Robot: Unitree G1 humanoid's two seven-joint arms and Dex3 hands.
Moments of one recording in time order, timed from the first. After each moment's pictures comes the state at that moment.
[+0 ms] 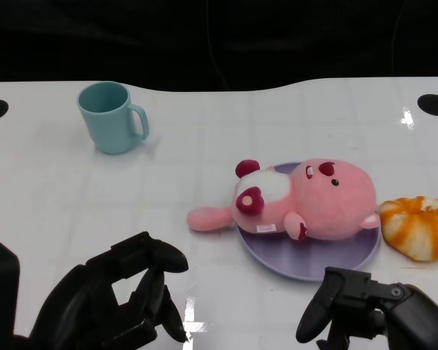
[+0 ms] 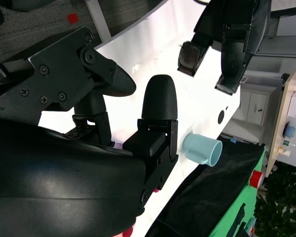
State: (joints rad) left arm 0.25 0.12 0.09 -0.70 -0.60 0.82 -0.20; right arm 0.45 -0.28 0.17 -0.79 -0.02 0.30 0.29
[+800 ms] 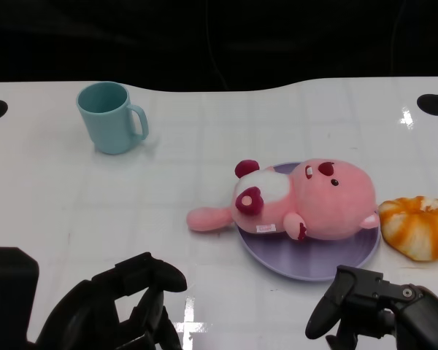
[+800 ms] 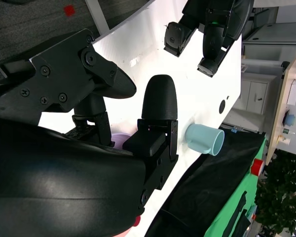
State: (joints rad) left arm 0.26 0.18 0.04 -0.61 -0.58 0.80 -0.21; right arm 0.47 -0.27 0.15 -0.76 -0.01 0.24 0.27
